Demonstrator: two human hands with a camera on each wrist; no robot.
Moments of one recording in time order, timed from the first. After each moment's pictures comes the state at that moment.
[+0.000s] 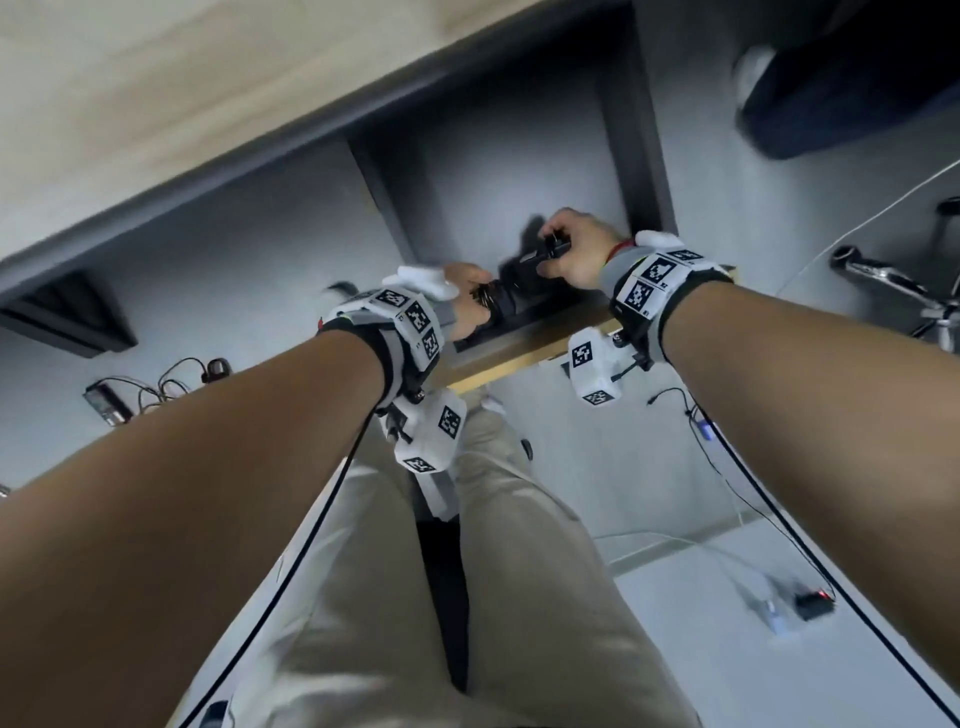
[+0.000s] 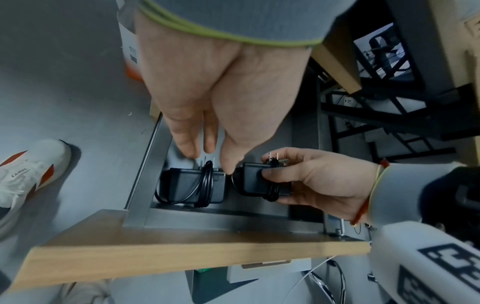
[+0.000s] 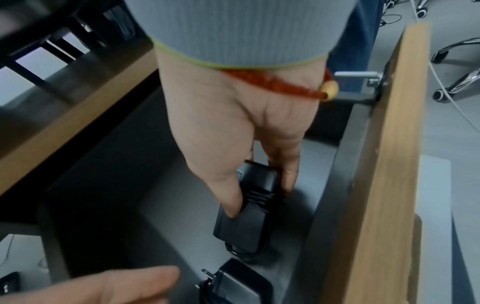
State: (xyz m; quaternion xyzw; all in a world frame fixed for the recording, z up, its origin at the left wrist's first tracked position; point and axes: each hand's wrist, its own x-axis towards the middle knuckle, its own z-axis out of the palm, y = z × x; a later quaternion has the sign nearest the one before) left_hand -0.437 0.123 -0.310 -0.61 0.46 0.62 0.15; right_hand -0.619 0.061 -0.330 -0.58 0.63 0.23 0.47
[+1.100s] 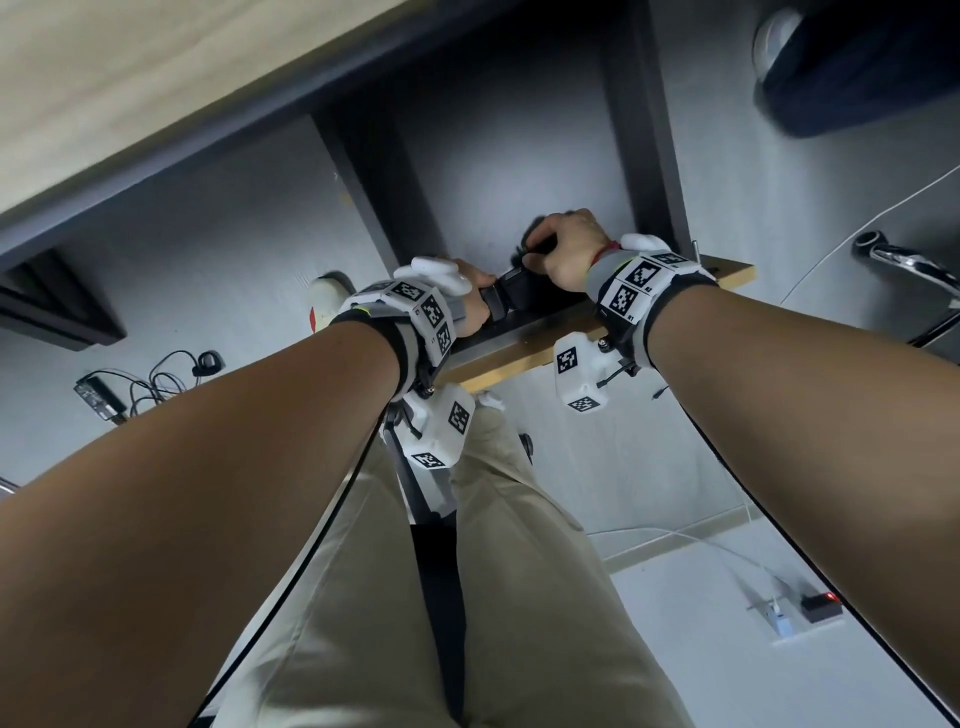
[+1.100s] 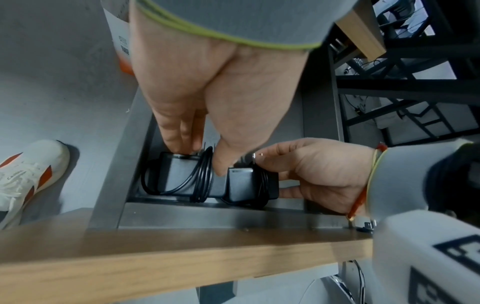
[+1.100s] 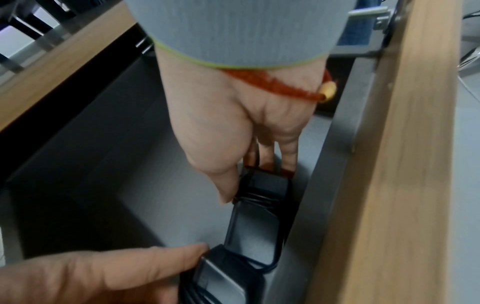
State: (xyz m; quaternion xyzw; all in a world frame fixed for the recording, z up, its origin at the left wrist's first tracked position) left_hand -0.460 0.129 -0.359 -0.62 0.53 0.54 0.20; right_hand -0.625 0.066 -0.371 -0.56 0.64 0.23 0.47
